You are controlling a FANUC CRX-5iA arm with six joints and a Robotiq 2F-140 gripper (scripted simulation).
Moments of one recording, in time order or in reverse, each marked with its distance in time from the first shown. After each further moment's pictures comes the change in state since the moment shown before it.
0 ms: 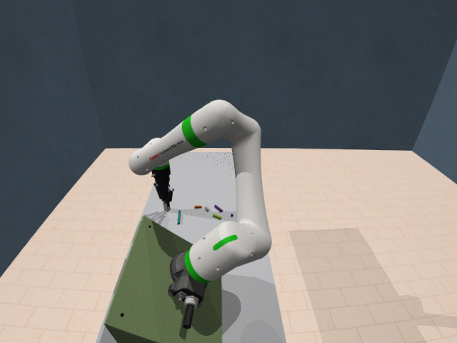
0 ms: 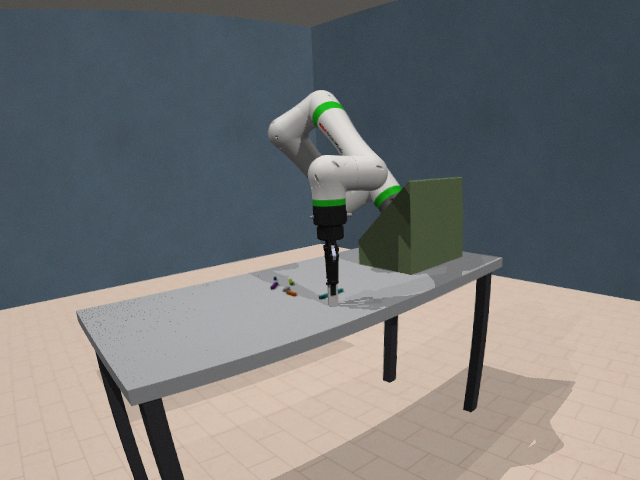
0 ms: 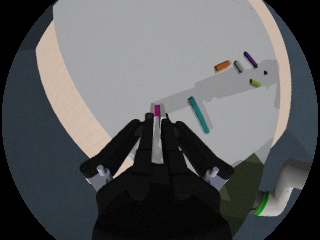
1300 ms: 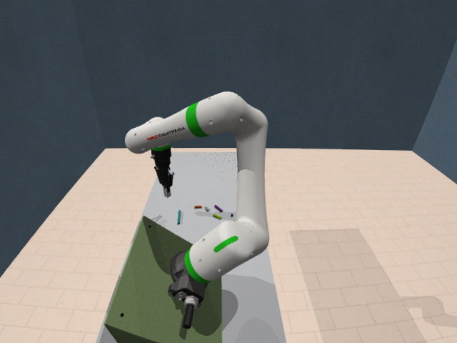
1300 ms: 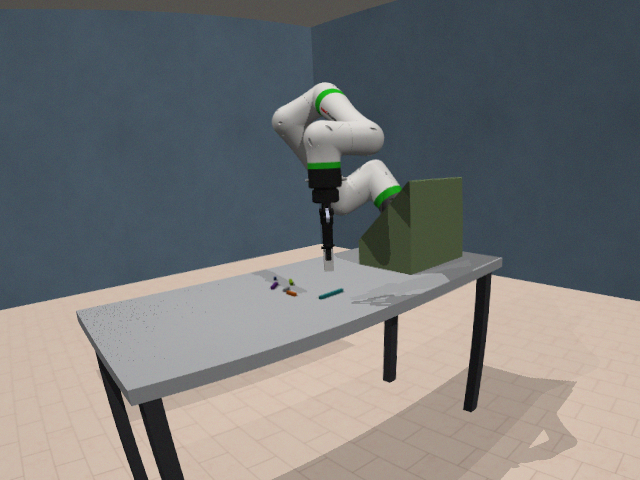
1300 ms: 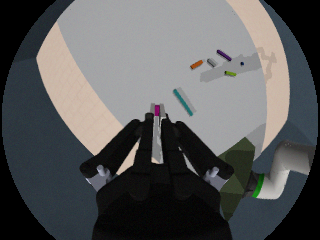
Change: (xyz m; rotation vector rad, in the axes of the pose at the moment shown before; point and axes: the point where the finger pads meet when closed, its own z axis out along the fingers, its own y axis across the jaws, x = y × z) arm 0.007 0.014 -0.102 -0.001 -0.003 0.071
